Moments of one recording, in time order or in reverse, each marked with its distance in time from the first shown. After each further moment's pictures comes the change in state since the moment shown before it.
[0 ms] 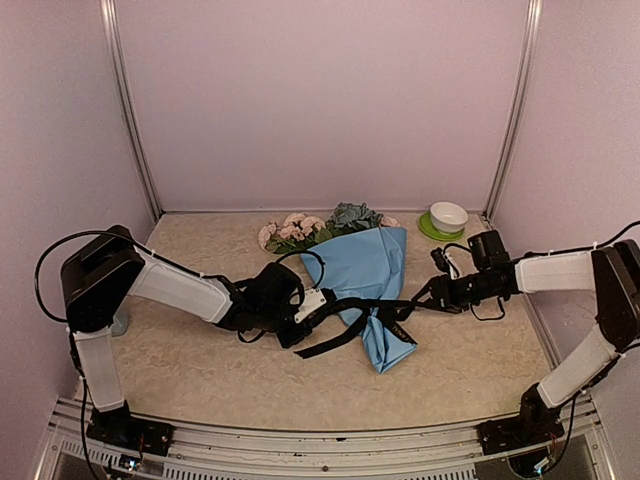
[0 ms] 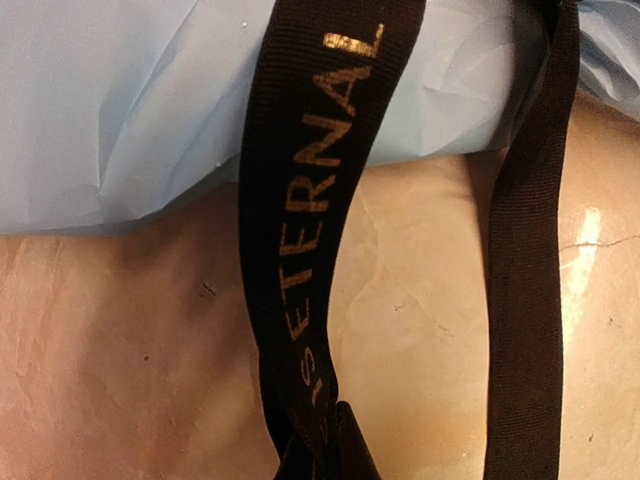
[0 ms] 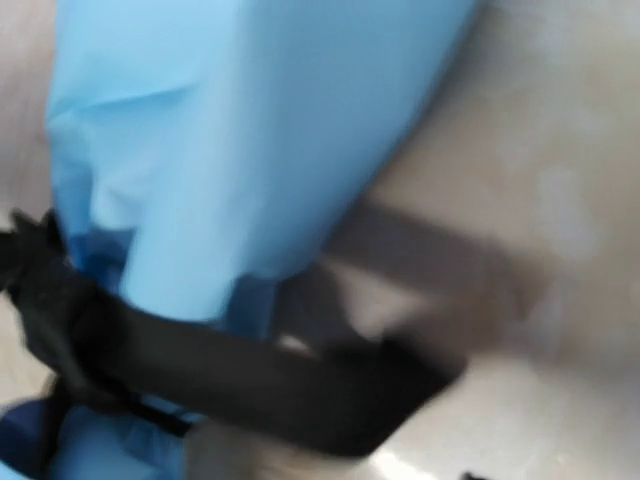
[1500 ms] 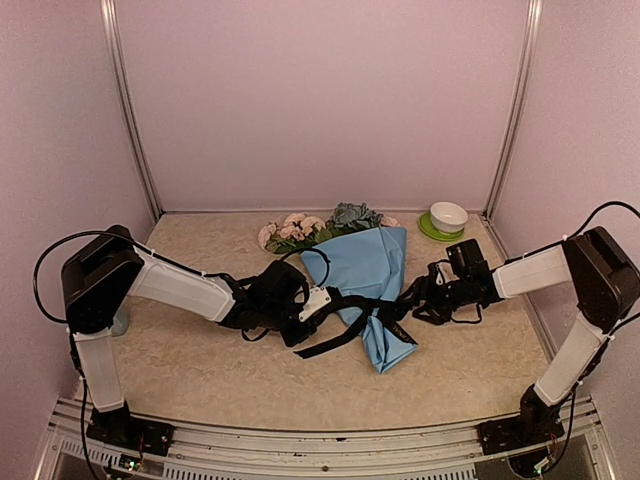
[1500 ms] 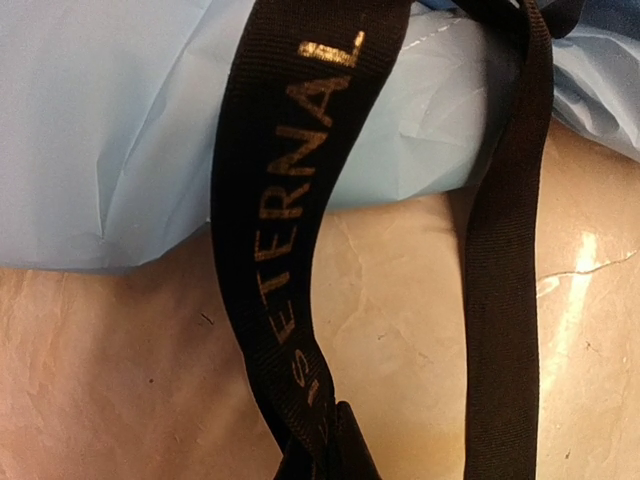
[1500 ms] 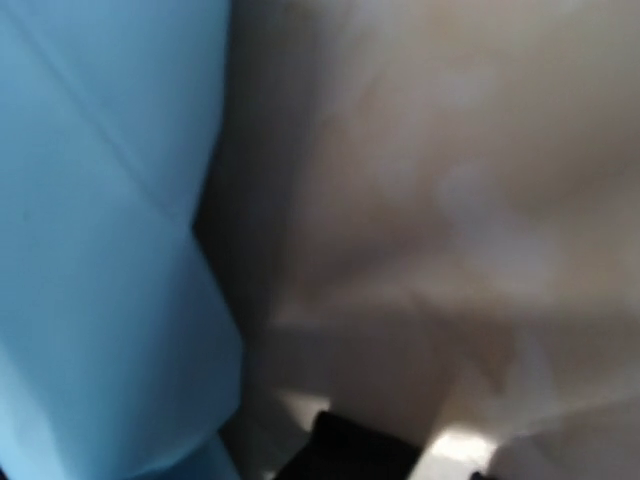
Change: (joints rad) left arm -0.020 0.000 0.036 -0.024 -0.008 0.007; right arm 0.115 0.142 -0.003 0.203 0.175 0.533
